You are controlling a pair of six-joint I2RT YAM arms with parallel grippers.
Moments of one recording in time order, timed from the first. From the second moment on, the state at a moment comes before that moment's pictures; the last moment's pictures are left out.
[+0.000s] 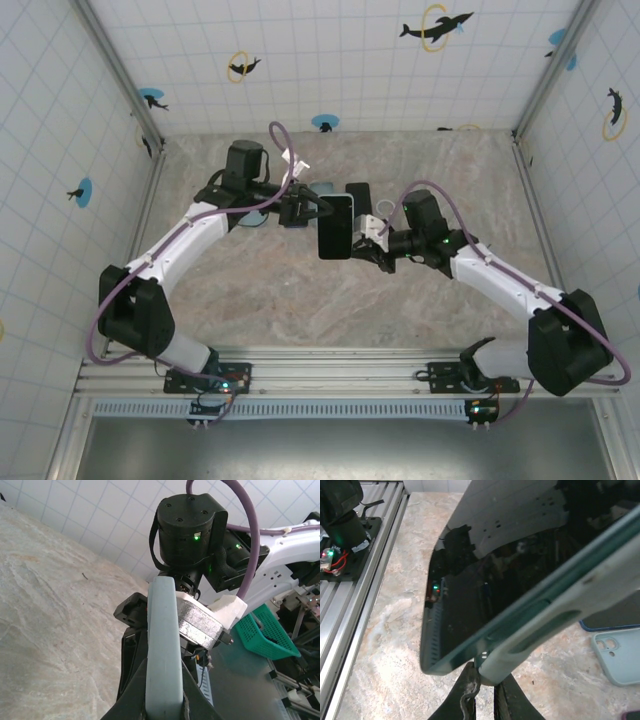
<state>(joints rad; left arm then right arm) -0.43 1.52 1.23 -0.30 1.28 -0.03 0.55 1.30 0.81 -0.18 -0.80 -0.62</state>
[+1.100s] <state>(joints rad) -0.44 1.43 1.05 0.27 1.06 -0.80 0.52 1.30 0.61 0.60 -0.86 0.39</state>
